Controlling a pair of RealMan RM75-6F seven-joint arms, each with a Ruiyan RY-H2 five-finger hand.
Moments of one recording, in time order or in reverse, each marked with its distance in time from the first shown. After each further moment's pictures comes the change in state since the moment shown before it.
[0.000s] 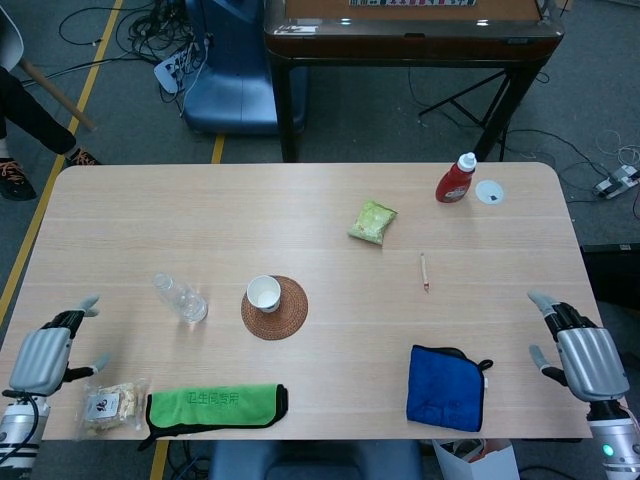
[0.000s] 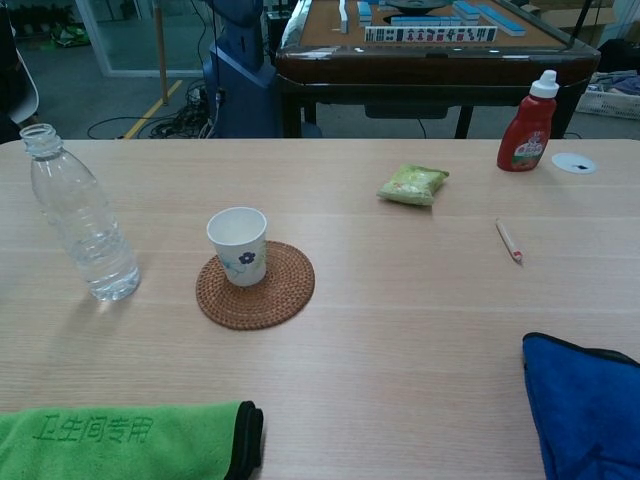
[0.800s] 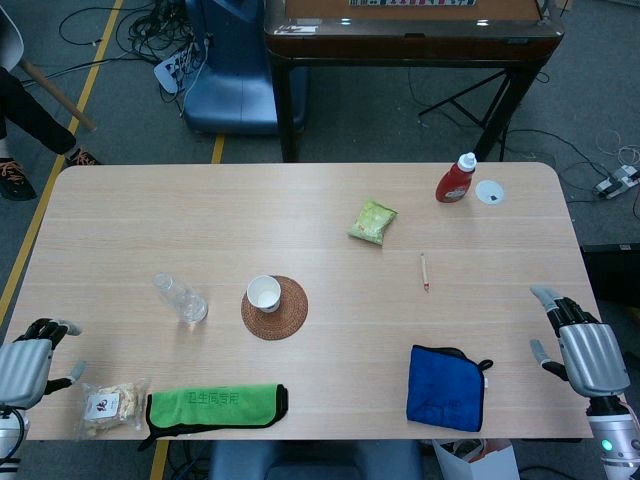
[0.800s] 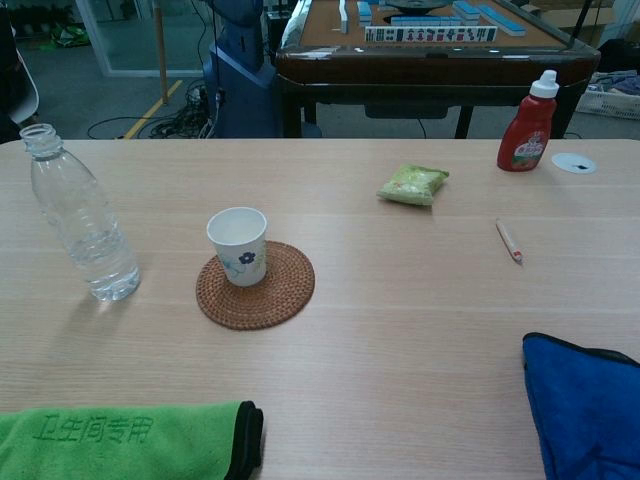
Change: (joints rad) left arm 0.048 0.051 0.032 -0.023 -0.007 0.051 0.158; right arm 0.003 -0.026 0.016 0.030 -0.001 0.016 0.008
